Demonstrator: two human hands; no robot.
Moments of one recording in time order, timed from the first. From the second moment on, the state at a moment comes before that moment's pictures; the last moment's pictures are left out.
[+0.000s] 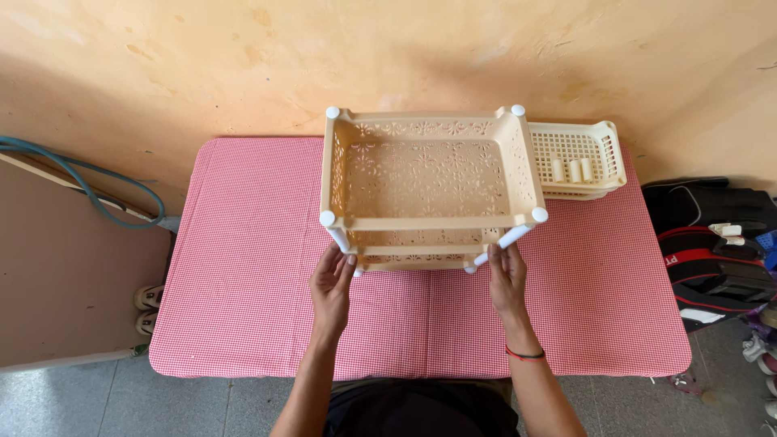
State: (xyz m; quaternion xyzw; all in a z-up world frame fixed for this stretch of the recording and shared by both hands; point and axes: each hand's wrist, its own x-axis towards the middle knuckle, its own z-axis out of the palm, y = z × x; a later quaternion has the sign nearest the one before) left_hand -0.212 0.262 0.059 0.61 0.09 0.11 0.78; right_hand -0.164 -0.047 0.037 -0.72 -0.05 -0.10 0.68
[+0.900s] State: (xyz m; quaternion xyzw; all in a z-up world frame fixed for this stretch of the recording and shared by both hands) left_hand -0.220 0.265 0.064 0.61 0.05 0.13 0.78; right_hand -0.184 -0.053 0.038 -0.70 -0.03 -0.14 0.70
